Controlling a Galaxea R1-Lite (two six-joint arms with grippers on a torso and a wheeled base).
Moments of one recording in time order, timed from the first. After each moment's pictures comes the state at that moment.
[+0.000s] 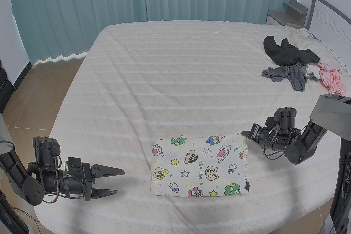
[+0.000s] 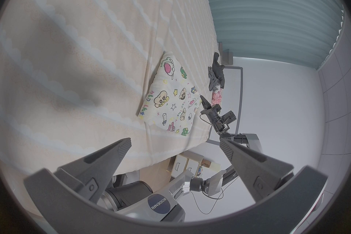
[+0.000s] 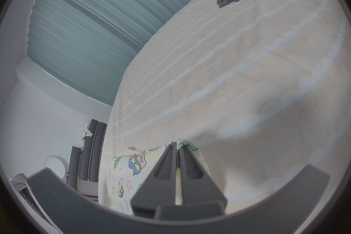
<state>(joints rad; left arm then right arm) -0.08 1.83 -0.18 -0.98 -0.89 -0.91 0.18 2.28 -0.80 -1.00 0.28 0.66</state>
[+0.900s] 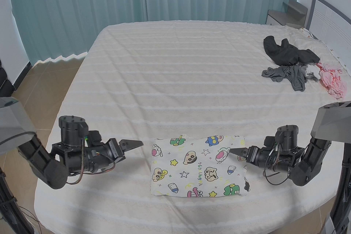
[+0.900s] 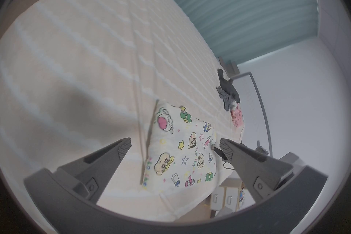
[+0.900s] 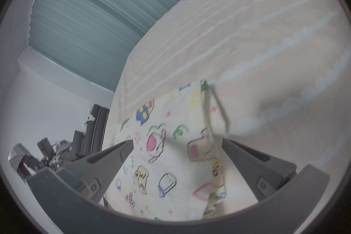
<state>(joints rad) -0.26 1.95 -0.48 -0.95 -0.42 -0.79 0.27 2.21 -0.50 -1.18 0.28 0.64</state>
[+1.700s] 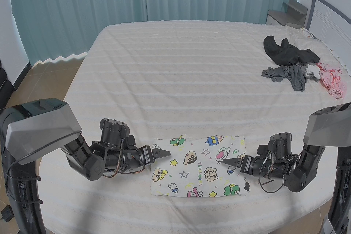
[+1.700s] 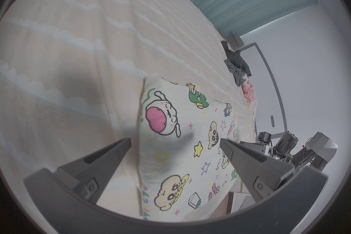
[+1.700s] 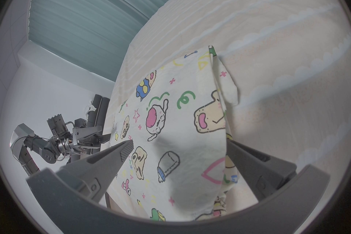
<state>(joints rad) -0.39 2.24 -0.81 -0.77 -0.39 -0.64 0.33 2.26 -0.47 -1.21 0.30 0.64</state>
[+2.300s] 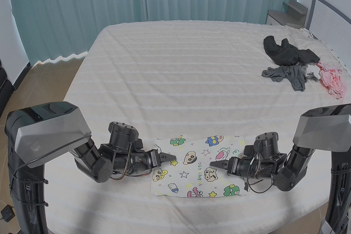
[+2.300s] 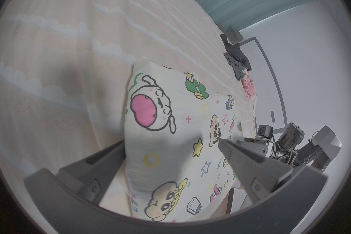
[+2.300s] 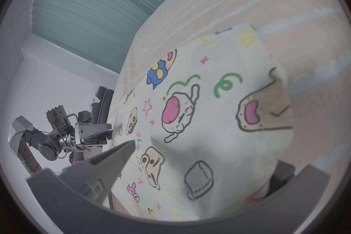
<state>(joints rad) -0.43 2.29 -0.86 -0.76 -0.39 -0.64 0.41 2.30 -0.58 -1.11 0.30 0.64</state>
